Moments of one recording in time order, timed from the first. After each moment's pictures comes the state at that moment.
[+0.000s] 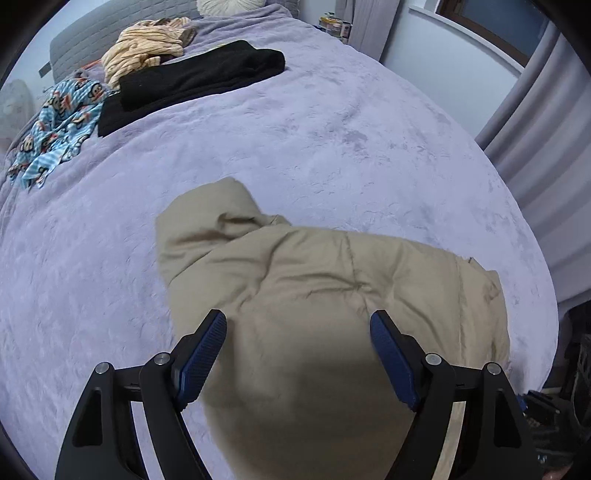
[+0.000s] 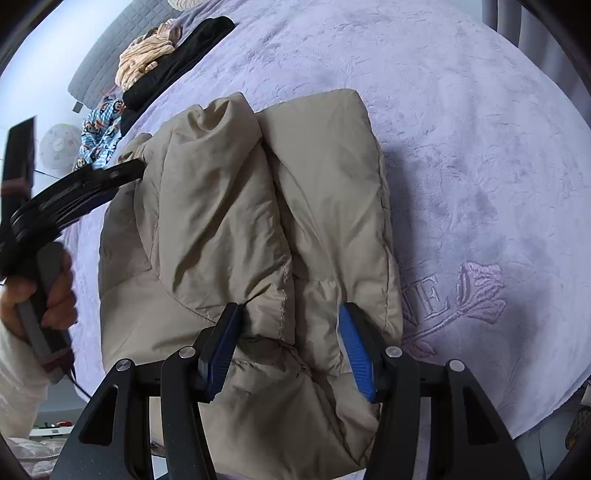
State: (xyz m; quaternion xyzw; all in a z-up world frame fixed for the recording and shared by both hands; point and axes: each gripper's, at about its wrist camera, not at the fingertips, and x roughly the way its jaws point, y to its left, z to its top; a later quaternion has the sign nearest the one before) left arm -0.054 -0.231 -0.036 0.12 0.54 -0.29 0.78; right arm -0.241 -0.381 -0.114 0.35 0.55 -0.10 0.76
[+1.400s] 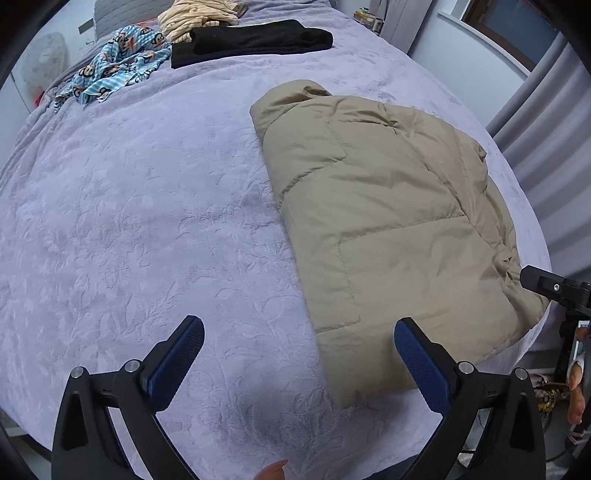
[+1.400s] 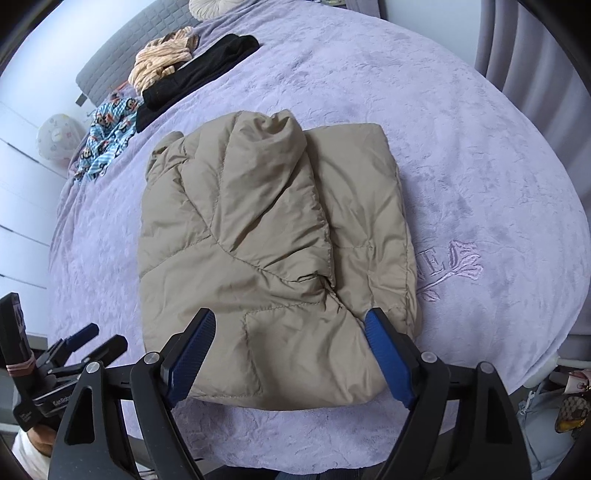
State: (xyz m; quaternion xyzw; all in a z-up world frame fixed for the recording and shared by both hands) left arm -0.160 -0.078 -0.035 0.10 0.57 -0.24 0.78; right arm -0.247 -0.314 -0.045 0.29 0.53 -0.13 0.78
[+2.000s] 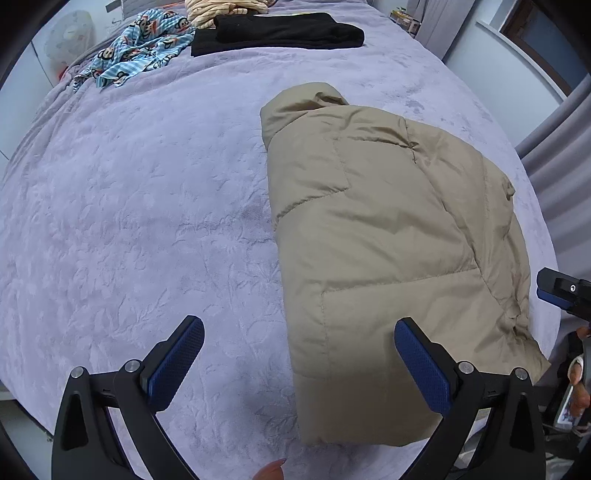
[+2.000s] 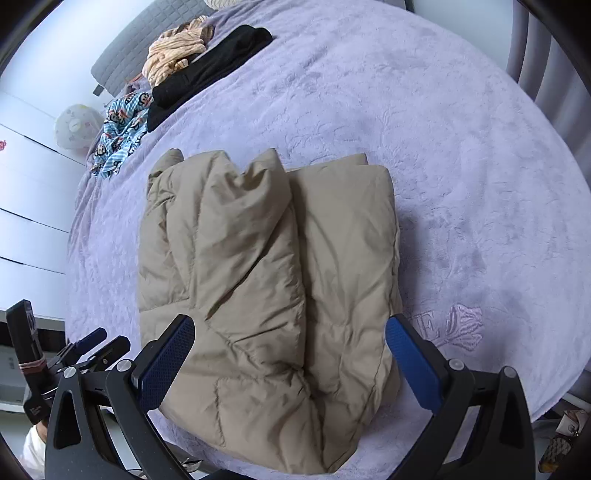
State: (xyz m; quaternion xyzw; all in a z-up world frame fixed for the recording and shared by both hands) left arm -0.135 -0.119 -0.038 0.08 0.60 -0.18 0.78; right arm -0.206 -0.383 -0.058 0.31 0.55 -0.06 0.77
